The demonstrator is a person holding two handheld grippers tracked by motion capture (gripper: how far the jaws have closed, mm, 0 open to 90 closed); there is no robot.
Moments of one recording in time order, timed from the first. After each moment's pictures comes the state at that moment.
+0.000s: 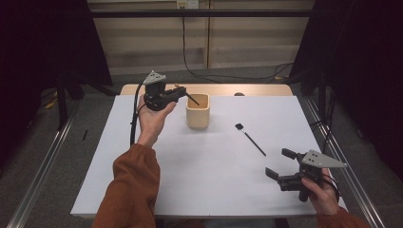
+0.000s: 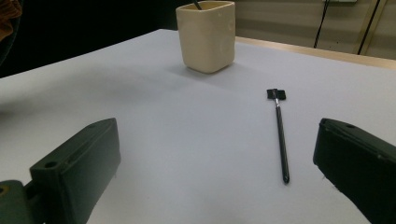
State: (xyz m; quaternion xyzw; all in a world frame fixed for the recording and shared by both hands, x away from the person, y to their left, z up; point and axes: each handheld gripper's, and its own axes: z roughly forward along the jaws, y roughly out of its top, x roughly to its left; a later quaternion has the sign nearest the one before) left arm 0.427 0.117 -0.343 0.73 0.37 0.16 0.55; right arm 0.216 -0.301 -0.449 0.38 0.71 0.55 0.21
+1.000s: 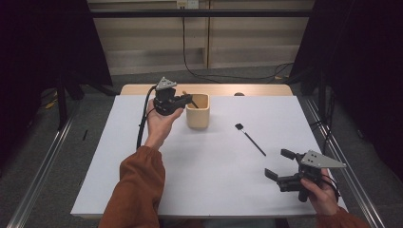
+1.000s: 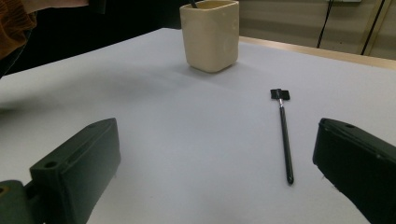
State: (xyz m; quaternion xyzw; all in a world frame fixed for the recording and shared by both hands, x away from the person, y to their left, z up) left arm 0.433 0.099 -0.372 0.76 0.37 0.15 0.52; right arm 0.215 -0.299 -0.449 0.38 0.72 0.55 0.20
